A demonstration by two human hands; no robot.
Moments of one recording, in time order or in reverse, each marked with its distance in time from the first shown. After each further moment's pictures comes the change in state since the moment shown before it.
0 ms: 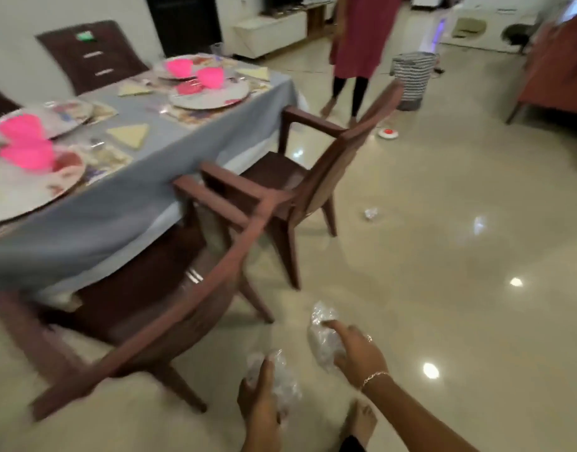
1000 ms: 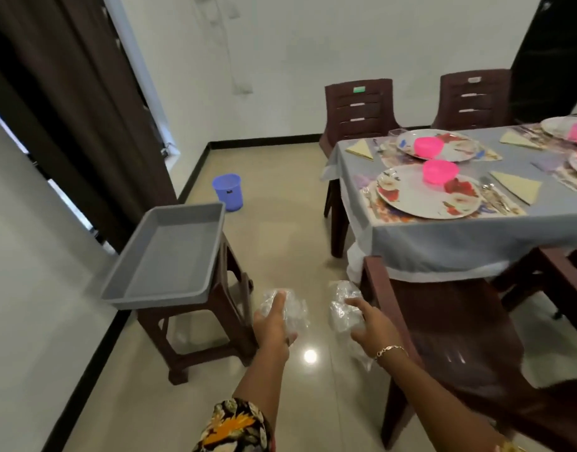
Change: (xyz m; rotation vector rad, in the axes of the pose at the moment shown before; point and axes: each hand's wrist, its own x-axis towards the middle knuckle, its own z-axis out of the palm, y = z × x) left_hand 0.081 0.266 -0.480 -0.649 0.458 0.210; right_hand -0.053 -0.522 0.208 -0.003 -0.286 -0.645
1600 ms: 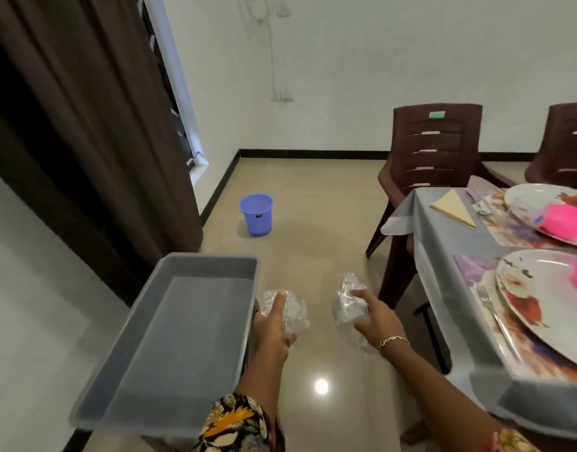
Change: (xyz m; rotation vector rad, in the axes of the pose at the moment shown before) left_hand 0.310 0.196 0.089 -0.042 0.103 -0.026; right_hand 0.361 -0.170 0.048 0.016 -0.043 -0.083
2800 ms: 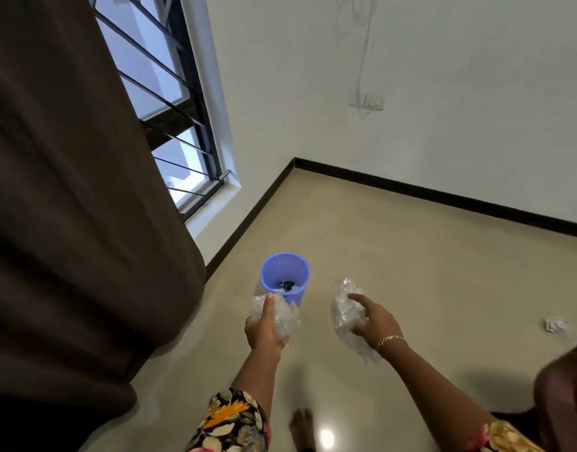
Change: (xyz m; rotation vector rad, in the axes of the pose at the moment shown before) left_hand 0.556 0.313 0.369 -0.310 0.290 -0.043; right_hand 0.777 -0.178 0.017 -0.192 -0.366 -0.101
